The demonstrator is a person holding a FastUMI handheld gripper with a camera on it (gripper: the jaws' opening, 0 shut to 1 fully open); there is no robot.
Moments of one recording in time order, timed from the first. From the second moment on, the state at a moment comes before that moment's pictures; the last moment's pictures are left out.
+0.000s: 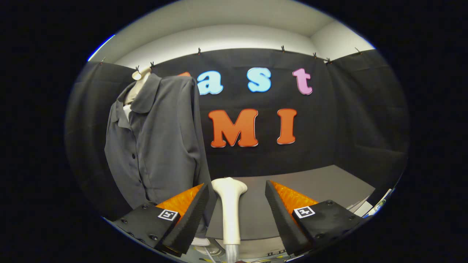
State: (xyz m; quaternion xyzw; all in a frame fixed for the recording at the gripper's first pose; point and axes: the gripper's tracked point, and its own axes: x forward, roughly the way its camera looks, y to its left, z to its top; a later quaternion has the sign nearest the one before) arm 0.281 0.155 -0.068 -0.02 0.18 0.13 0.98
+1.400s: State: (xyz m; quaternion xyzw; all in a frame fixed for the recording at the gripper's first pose) arm 0.316 0.166 -0.198 -0.03 0.33 0.11 0.94
